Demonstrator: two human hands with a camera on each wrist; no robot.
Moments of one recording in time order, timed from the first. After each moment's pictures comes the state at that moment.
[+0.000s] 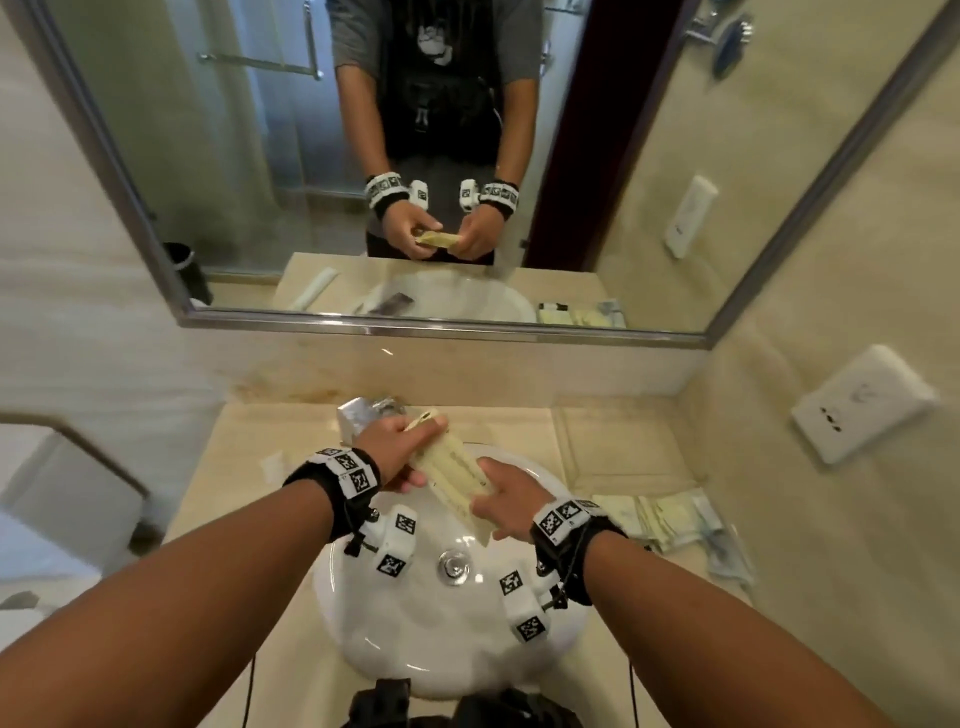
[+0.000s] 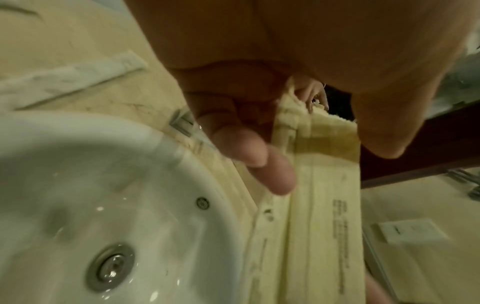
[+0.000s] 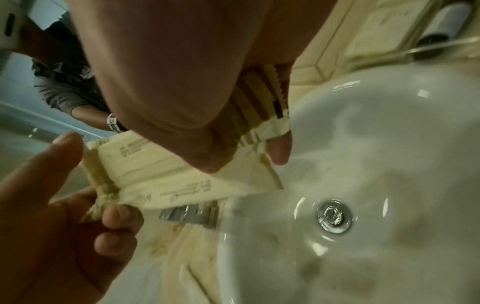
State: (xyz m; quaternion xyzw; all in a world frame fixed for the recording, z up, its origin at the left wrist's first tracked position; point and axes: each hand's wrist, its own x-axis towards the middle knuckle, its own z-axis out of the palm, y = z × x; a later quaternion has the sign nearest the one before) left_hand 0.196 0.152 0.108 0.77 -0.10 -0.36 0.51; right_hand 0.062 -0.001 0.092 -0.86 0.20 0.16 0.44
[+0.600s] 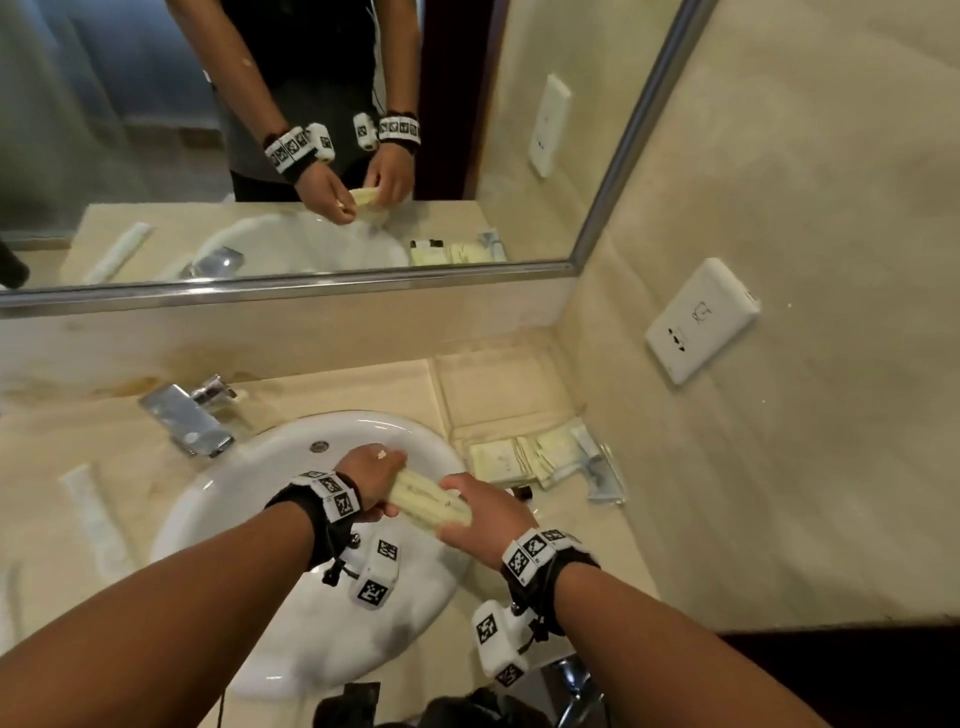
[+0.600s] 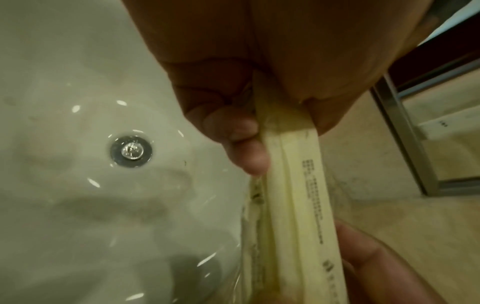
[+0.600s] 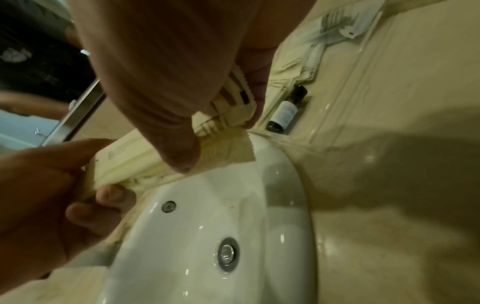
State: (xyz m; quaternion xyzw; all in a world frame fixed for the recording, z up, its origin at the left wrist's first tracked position) left_hand 0.098 0.010 0.046 0.80 -0.10 -0.46 0.37; right_hand -0.068 -0.104 0.029 -0.89 0.28 0.15 0.34
